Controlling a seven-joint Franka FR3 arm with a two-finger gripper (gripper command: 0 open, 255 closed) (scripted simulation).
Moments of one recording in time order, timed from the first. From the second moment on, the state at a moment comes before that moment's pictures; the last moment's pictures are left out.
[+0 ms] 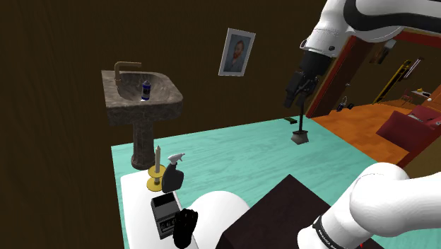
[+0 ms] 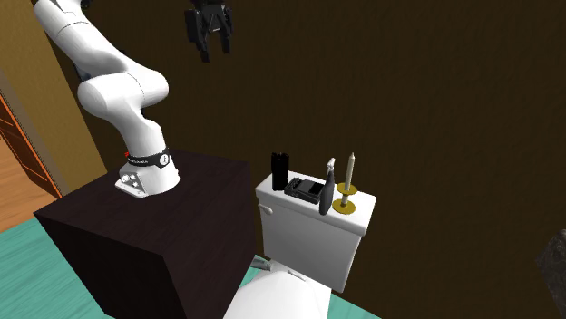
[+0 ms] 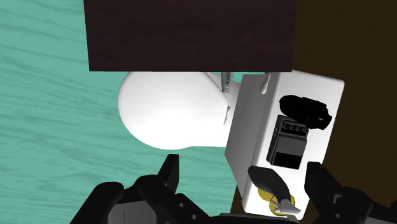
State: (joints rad) arm -0.02 -0.75 -0.03 -2.33 0.12 1.54 -0.02
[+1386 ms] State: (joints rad) arm 0.13 -0.36 0.27 -2.48 0.17 2.05 0.06
